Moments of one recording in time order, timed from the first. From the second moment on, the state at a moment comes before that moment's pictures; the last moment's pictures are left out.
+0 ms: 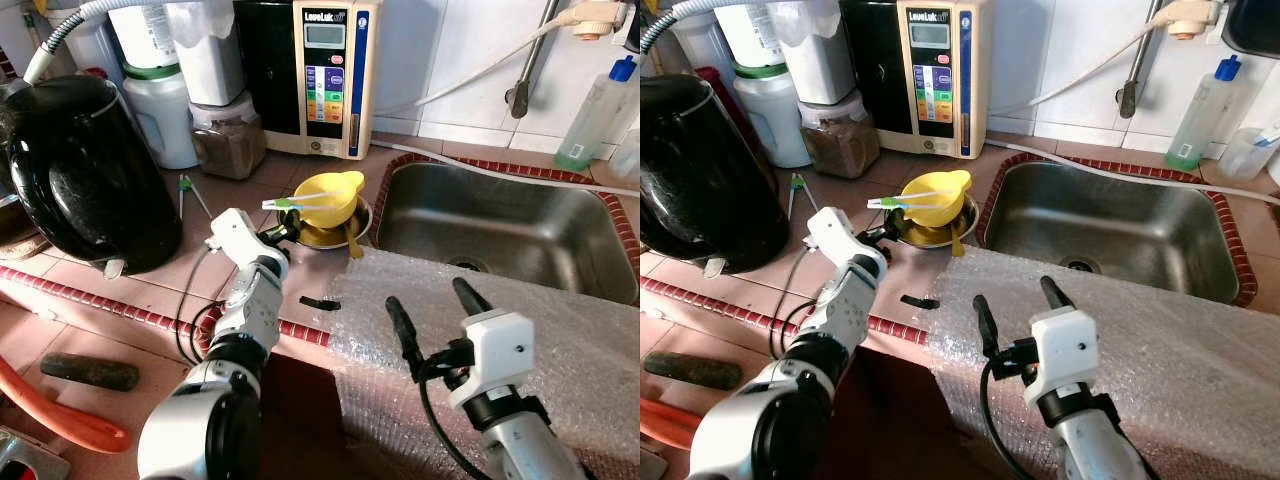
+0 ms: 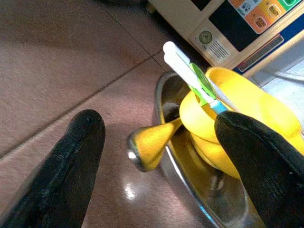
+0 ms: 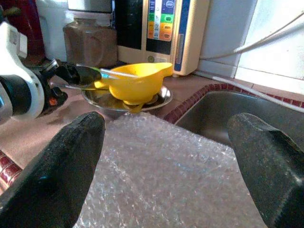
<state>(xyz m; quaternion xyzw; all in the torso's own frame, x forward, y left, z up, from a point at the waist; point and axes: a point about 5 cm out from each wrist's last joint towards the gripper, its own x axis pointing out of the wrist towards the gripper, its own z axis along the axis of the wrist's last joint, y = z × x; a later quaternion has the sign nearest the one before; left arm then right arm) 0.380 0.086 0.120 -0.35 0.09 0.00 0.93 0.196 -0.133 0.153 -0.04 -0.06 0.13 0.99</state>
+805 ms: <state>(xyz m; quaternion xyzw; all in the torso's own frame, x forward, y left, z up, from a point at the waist) 0.388 0.085 0.130 -0.47 0.08 0.01 0.88 0.192 -0.130 0.147 -0.06 -0.04 0.15 0.99</state>
